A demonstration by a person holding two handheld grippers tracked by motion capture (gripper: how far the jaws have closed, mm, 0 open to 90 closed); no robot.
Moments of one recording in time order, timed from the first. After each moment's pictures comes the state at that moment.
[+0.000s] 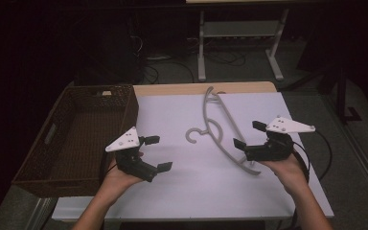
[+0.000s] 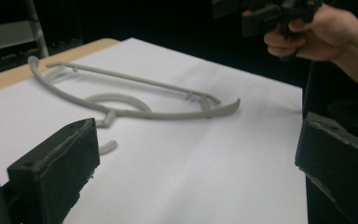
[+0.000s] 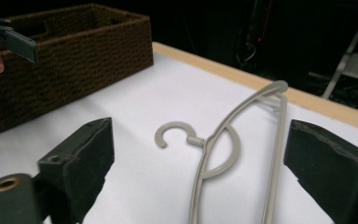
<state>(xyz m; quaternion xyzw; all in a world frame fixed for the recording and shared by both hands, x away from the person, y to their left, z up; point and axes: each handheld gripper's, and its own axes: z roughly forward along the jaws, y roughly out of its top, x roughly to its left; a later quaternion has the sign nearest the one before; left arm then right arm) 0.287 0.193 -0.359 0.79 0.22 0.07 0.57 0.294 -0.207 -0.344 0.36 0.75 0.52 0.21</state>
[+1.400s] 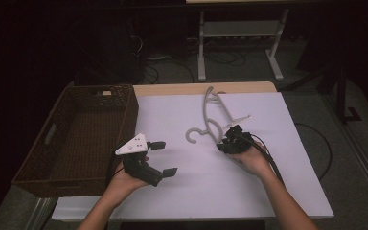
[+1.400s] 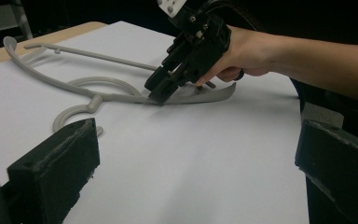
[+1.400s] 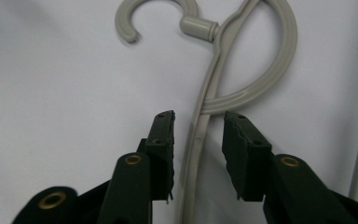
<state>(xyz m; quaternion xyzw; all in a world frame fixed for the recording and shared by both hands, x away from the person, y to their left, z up) 0.289 0.182 -0.378 0.80 0.21 0.05 0.56 0.376 -0.145 -0.431 0.41 0.85 0.31 0.10</state>
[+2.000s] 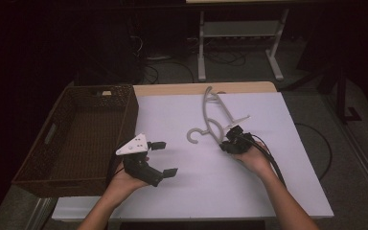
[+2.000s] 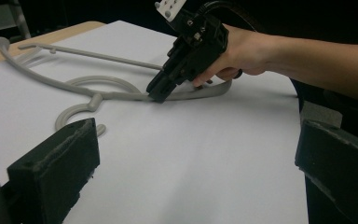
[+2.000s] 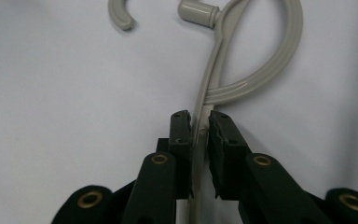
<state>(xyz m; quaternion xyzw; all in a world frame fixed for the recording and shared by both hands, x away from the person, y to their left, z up) 0.289 0.181 -0.379 0.80 0.21 0.05 0.56 0.377 -0.150 -0.434 0.40 0.86 0.30 0.10</state>
